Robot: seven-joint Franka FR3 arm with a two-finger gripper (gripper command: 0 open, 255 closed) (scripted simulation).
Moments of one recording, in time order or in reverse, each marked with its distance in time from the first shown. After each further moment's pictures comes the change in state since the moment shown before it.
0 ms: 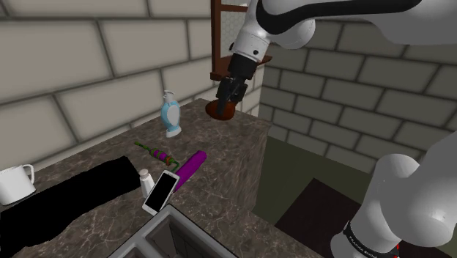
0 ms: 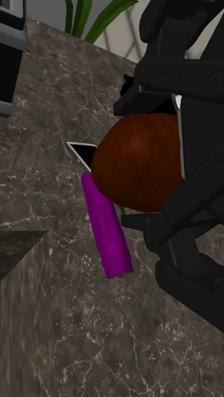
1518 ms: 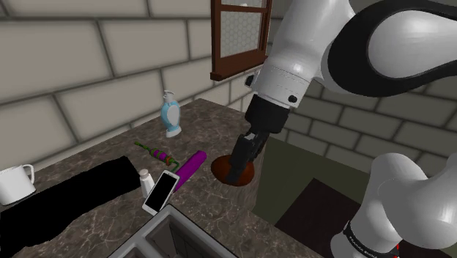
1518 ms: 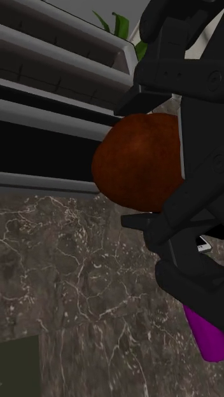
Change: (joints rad) arm 0.123 -0.368 0.301 -0.377 0.109 0.144 0.324
